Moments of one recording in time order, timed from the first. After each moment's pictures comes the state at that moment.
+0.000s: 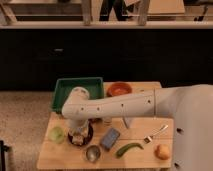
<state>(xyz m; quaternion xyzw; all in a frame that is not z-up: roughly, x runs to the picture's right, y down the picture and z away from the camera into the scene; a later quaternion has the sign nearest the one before) -0.140 0.213 0.722 -0.21 -0.28 -0.60 0.72</state>
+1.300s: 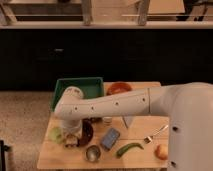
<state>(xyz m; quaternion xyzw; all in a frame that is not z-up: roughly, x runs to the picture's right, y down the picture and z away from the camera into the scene) -0.171 0.222 0.698 -0.19 -0.31 -0.64 0.68</state>
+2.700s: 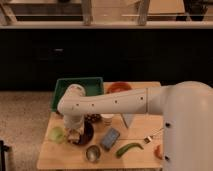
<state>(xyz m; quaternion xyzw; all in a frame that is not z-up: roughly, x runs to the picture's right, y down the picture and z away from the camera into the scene) -0.171 0.208 0.726 -0.20 -0.30 -0.63 0.69</state>
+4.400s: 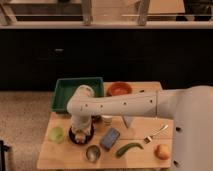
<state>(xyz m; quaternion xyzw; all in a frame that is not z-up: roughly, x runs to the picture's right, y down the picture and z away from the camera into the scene) -0.136 0.205 0.736 -0.21 -0.29 -0.60 0.72</state>
